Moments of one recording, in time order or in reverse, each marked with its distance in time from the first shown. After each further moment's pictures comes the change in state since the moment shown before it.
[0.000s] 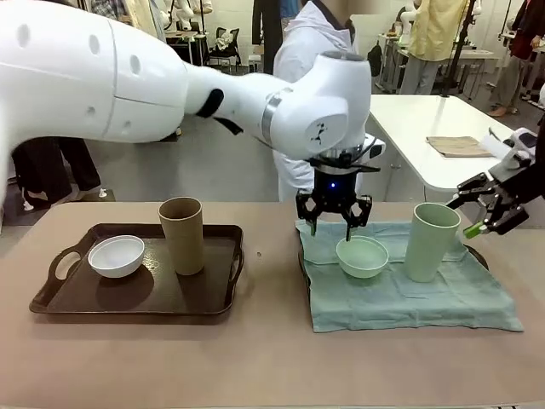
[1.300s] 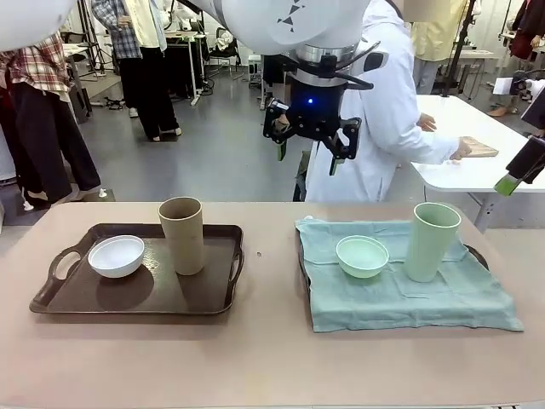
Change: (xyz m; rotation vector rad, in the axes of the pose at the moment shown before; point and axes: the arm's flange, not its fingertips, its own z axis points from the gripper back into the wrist) left arm -0.046 0.027 0.153 0.121 -0.158 -0.087; right arm 0.136 0.090 0.071 -0.402 0.459 -0.799
